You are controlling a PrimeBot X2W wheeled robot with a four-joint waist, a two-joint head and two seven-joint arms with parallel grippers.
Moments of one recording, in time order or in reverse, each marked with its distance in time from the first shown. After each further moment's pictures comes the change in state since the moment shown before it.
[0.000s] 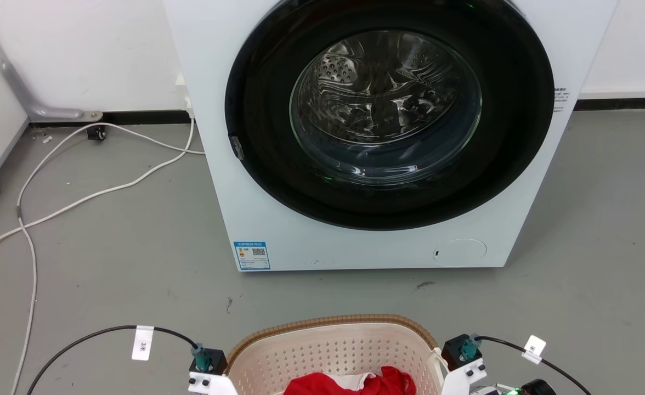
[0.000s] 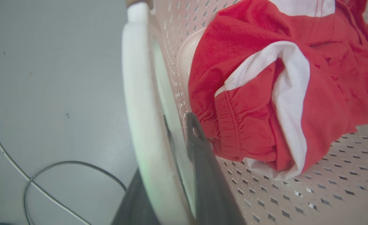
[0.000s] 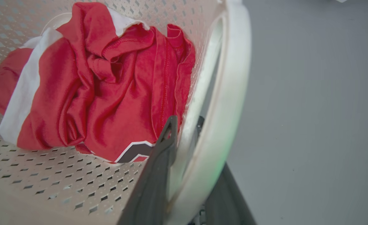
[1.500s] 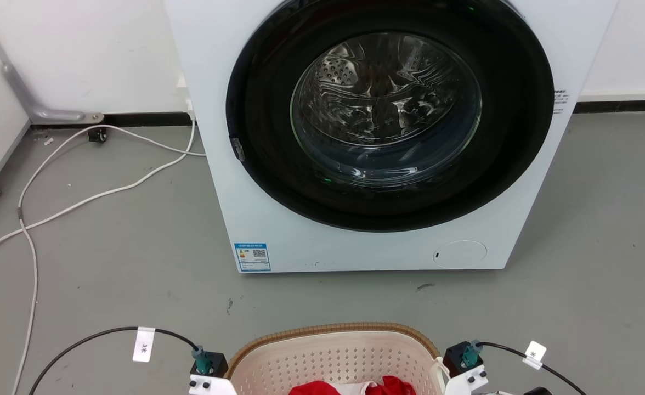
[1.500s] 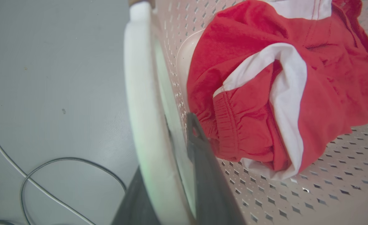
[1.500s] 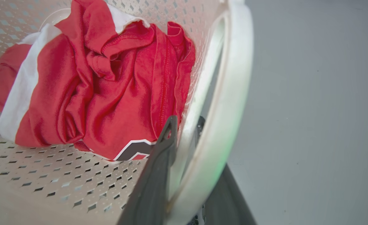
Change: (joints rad) left arm -0.024 0.008 -0.153 0.017 -0.154 -0.001 -0.007; right arm -0.008 -0.007 0.142 0.013 0.145 0.000 0.000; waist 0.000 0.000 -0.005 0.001
